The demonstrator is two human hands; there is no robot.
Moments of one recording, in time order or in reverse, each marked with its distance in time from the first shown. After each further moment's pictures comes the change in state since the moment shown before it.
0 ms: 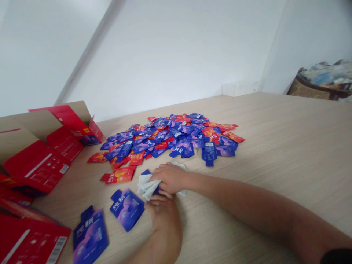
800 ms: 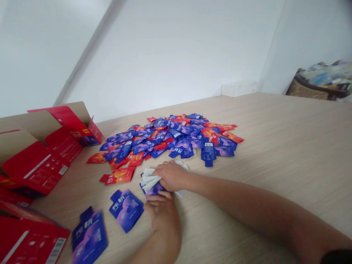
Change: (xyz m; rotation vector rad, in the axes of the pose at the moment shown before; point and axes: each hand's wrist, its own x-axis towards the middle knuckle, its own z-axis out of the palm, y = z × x) left_hand -0.001 -0.001 -0.002 0.018 -0.051 0.016; right_hand -0.001 -0.001 0.000 -0.082 0.021 0.161
